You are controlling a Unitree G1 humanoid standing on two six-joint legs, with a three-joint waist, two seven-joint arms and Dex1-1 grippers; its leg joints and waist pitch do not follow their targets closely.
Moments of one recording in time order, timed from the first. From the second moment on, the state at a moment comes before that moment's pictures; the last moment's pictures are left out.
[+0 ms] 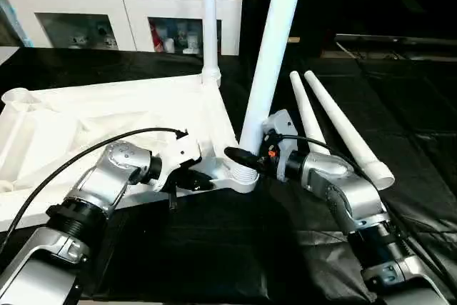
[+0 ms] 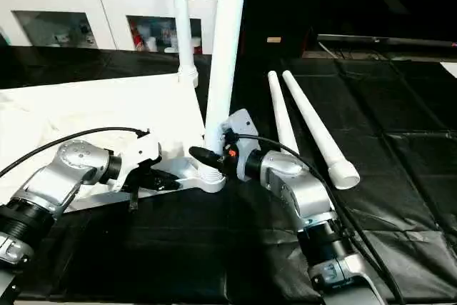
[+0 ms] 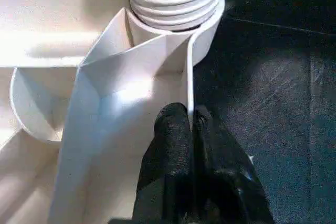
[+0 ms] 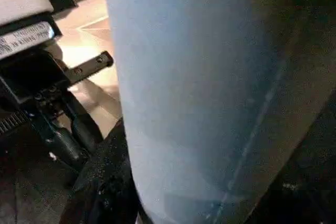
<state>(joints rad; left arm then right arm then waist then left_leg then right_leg) -0.59 0.50 -0.37 0.50 -0.05 0.21 -1.20 -0.51 -0.20 0.20 0.33 0.26 0.36 0.75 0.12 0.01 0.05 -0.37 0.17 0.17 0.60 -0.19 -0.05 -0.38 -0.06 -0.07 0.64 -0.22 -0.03</state>
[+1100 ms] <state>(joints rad) -0.62 0.43 -0.35 0.57 -0.05 0.22 -1.20 -0.32 -0.16 0.07 0.33 0.34 0.18 0.77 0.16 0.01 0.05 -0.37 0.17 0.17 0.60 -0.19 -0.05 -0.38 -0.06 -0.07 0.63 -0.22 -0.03</state>
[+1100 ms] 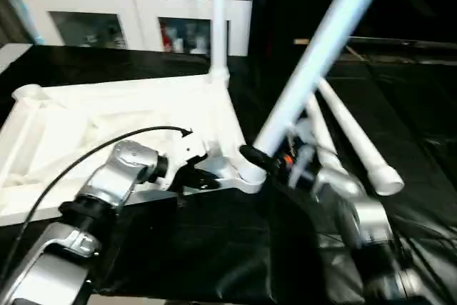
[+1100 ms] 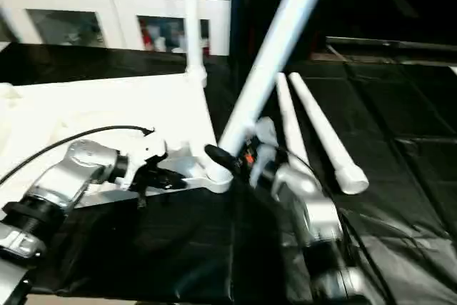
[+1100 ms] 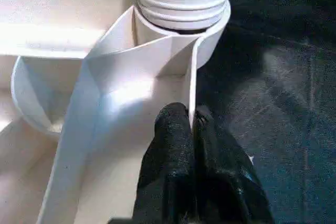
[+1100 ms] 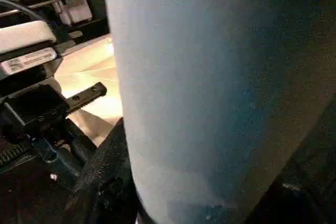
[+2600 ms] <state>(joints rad) -0.71 0.49 -0.39 0.72 0.03 0.04 -1.31 -0.57 -0.18 0.20 0.68 0.20 -0.10 1.06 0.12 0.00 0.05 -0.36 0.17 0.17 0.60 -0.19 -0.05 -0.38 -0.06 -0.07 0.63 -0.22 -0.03</state>
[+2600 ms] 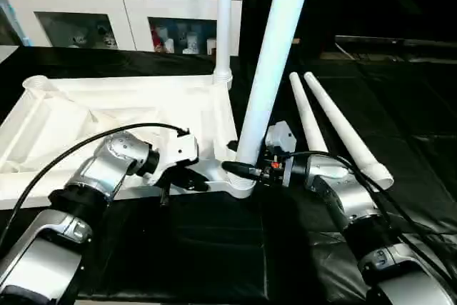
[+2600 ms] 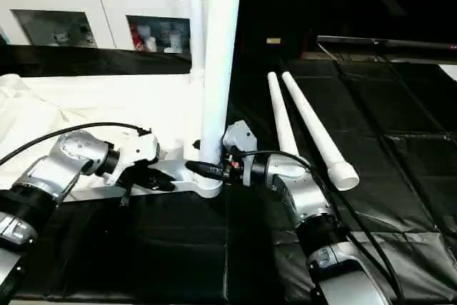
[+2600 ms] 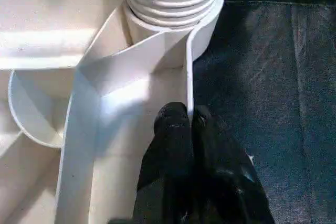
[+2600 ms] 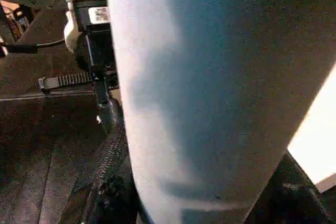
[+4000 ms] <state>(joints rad) -0.53 0.35 -0.26 0.29 0.07 0.54 -0.82 -0.78 0.02 0.05 1.10 0.10 -0.07 0.46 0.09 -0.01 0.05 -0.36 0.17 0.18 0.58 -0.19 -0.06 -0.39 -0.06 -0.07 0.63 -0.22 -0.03</state>
